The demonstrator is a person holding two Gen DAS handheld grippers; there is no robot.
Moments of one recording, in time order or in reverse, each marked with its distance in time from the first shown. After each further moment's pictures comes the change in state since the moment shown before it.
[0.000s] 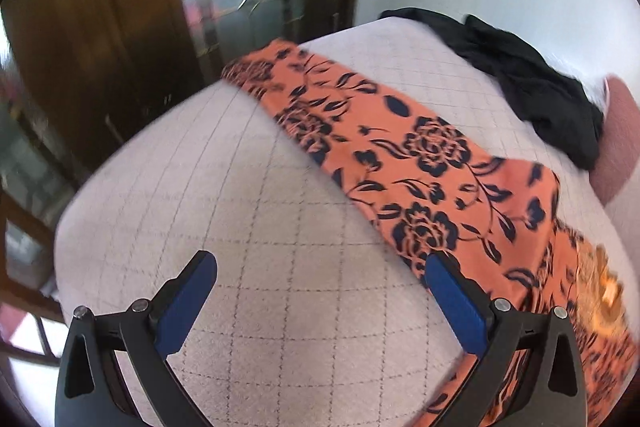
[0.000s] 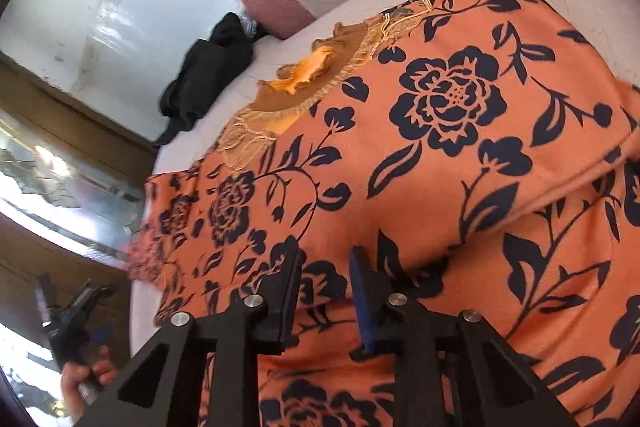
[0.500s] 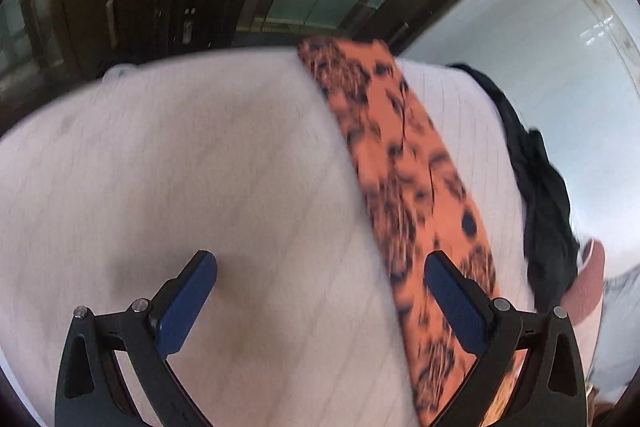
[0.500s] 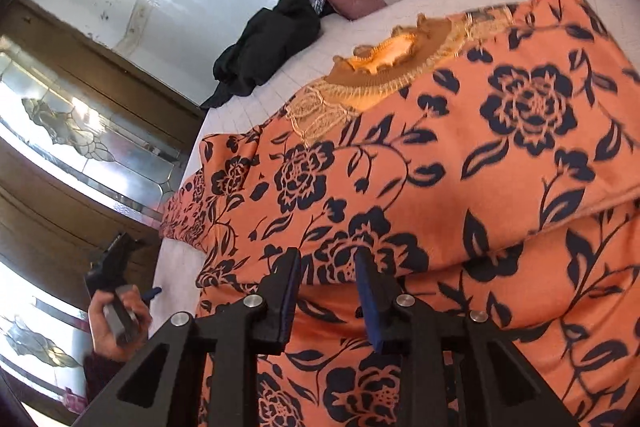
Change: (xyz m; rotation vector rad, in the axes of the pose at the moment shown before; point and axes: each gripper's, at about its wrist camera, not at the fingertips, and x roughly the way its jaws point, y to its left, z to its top) left arm 0.082 0.104 0.076 -0.442 0.115 -0.237; right arm -0.006 0.044 -0.004 -0.149 0.052 0.100
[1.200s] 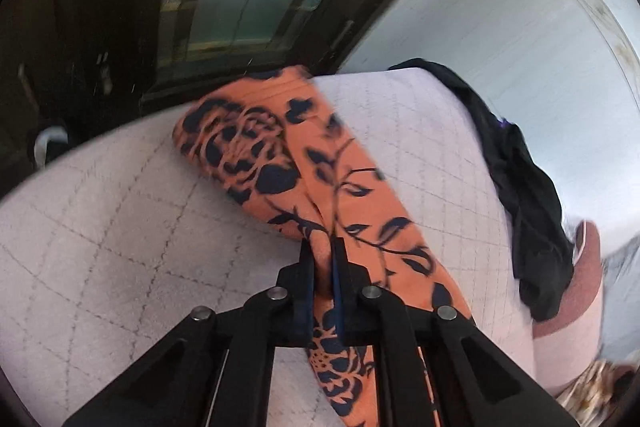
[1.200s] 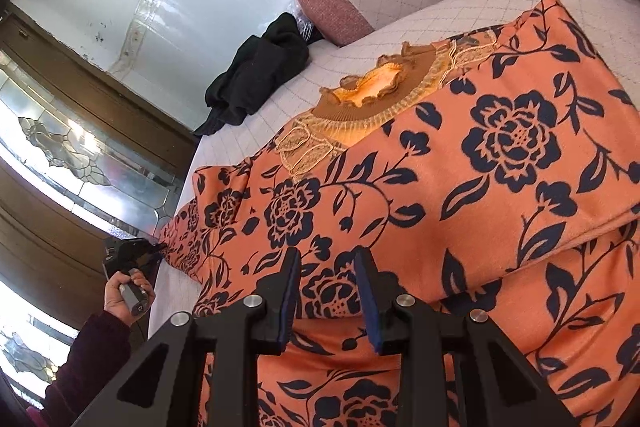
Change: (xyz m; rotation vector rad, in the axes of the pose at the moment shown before) left arm 0.046 -0.053 0.047 0.207 -0.027 -0.103; right arm -0.002 -0.010 0.008 0.041 -0.076 -0.018
